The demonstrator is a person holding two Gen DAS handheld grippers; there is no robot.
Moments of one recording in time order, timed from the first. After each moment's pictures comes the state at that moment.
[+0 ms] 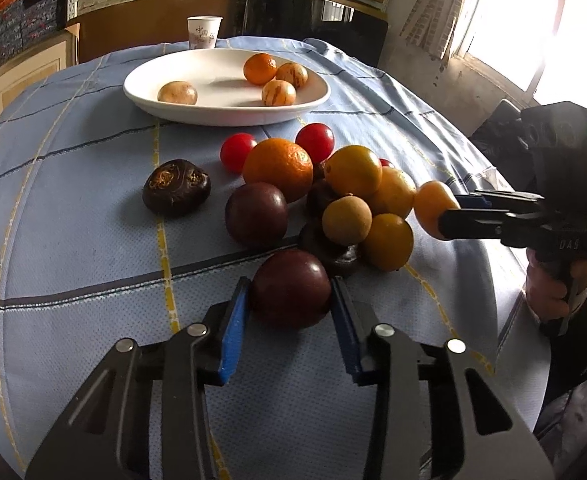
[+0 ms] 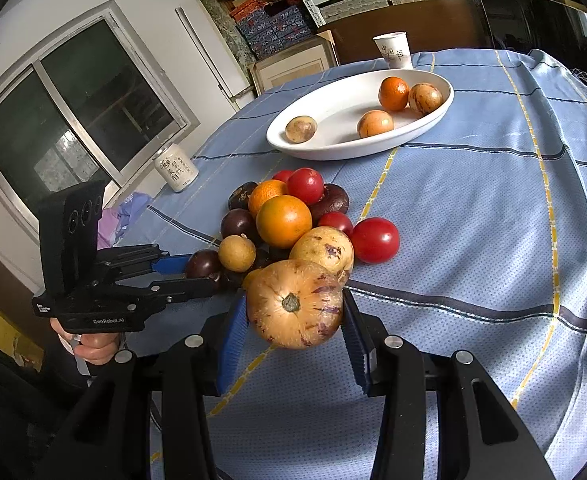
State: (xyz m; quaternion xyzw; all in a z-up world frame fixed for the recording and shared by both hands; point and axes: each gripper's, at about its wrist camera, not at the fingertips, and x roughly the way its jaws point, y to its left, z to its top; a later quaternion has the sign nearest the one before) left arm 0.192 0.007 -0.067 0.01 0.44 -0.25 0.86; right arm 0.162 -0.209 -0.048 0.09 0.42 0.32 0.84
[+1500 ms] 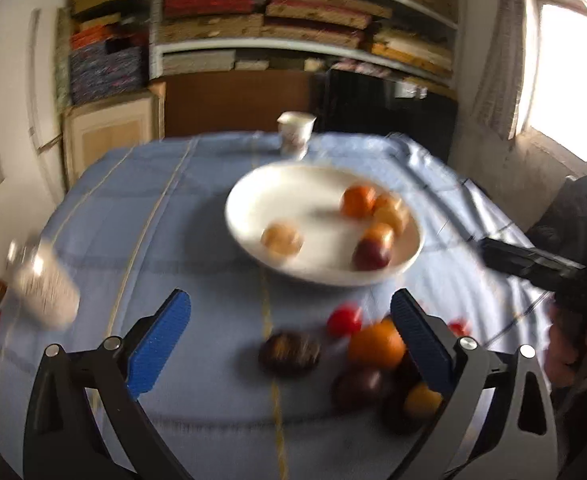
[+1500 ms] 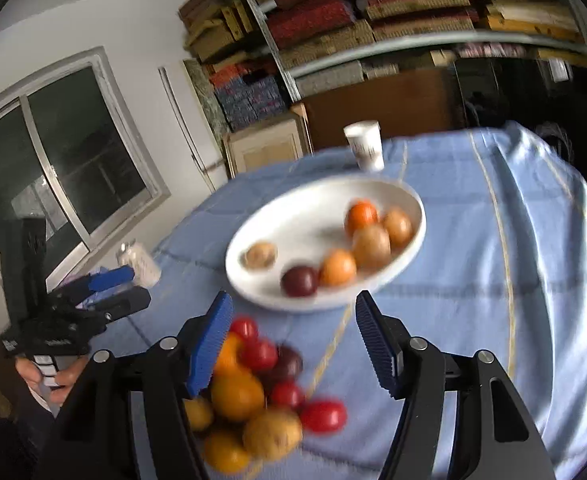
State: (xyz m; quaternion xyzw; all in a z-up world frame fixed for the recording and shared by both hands) left arm 0.242 0.034 -0.008 0.00 0.34 -0.08 0.94; right arm 0.224 -0.218 -0.010 0.11 0.32 0.26 0.90
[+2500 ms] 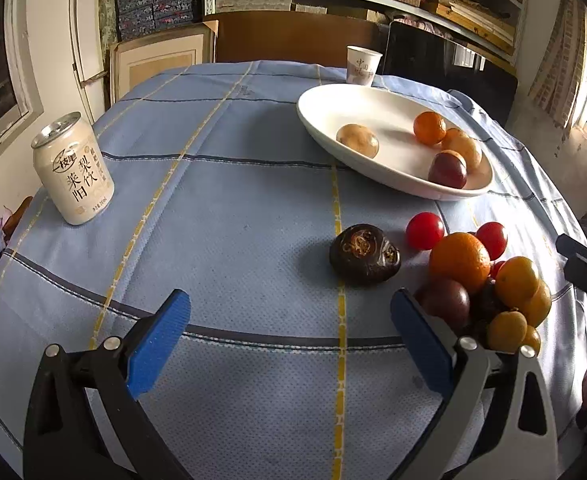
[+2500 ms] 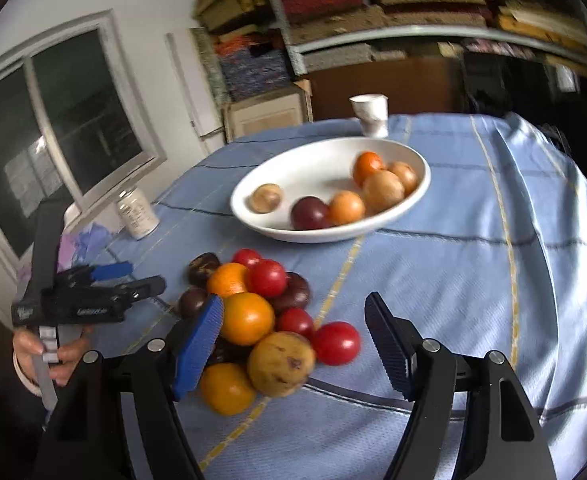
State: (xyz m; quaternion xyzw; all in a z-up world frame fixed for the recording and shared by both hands) left arm 0.232 0.062 -0.055 -0.03 0.42 -0.01 0.91; right arm 0.186 -0.194 -0.025 0.04 0.34 0.26 0.90
